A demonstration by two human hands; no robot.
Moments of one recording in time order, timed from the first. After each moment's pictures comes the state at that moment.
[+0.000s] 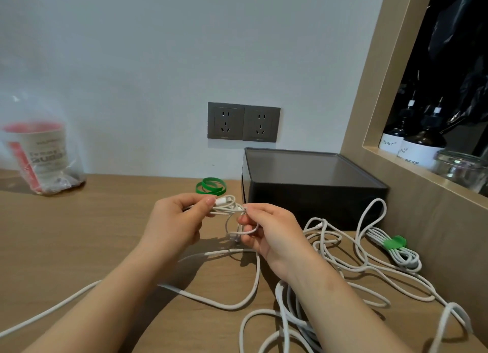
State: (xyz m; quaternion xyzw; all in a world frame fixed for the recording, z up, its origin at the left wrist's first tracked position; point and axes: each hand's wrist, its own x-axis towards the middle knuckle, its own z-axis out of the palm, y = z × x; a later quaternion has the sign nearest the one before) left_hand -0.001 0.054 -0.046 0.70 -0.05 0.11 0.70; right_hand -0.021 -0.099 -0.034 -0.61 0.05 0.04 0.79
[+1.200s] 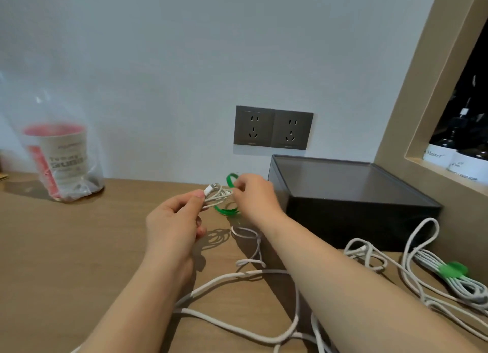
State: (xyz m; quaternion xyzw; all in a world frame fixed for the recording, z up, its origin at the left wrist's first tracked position) left_hand 0.027 0.083 -0.041 0.54 0.11 0.16 0.82; right_hand 0.088 -0.030 -0.024 -0.93 -0.05 -0.13 0.34
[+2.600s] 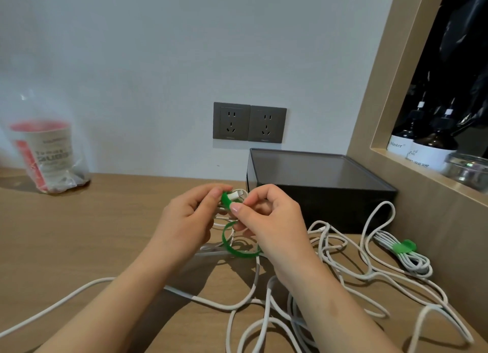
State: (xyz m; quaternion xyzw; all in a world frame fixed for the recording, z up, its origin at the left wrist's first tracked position) left_hand -0.010 0.051 -0.037 0.73 -0.14 0.14 0.66; right_hand -0.038 -0.083 -0.017 -0.72 -0.10 -0.11 0.68
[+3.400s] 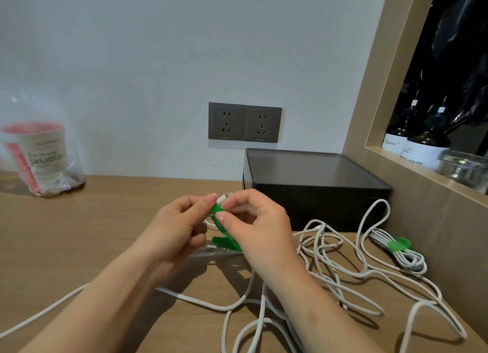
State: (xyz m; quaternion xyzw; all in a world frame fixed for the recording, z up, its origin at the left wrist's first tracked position) left_hand -0.009 0.053 -0.034 0.60 -0.01 -0.04 0.80; right_hand -0.036 -0.076 -0.032 -0.78 -0.17 -0.19 0.58
